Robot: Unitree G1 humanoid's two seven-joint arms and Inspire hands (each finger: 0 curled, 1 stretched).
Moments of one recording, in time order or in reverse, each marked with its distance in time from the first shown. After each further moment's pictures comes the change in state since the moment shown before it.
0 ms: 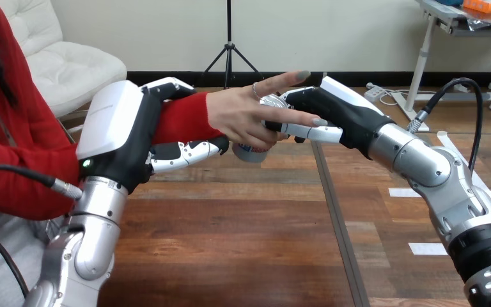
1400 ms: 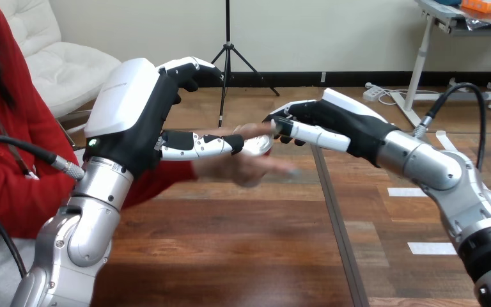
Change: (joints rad) left arm -0.032 0.027 0.004 -0.110 -0.038 0.008 -0.133; right arm 0.002 -0.034 -0.001 0.053 0.027 -0.063 0.084
